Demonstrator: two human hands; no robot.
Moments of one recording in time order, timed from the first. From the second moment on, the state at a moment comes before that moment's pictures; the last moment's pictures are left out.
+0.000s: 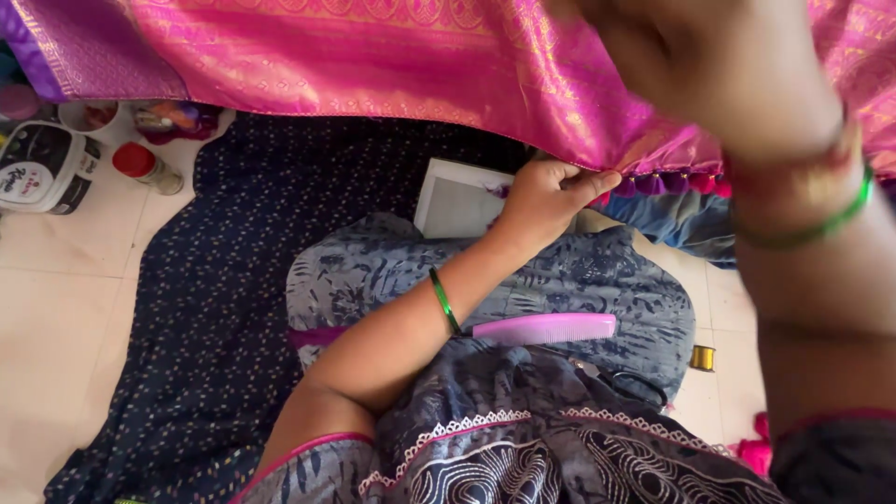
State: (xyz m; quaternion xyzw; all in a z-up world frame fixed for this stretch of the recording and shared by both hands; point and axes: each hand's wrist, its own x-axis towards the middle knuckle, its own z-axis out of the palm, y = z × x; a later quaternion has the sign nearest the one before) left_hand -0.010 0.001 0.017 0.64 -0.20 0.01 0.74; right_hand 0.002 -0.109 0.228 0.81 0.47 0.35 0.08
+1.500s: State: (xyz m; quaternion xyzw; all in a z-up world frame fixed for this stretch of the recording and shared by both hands) left_hand -0.031 0.009 0.033 0.44 -0.07 -0.16 0.88; right_hand -0.114 -0.162 0.056 0.64 0.07 0.02 -0.77
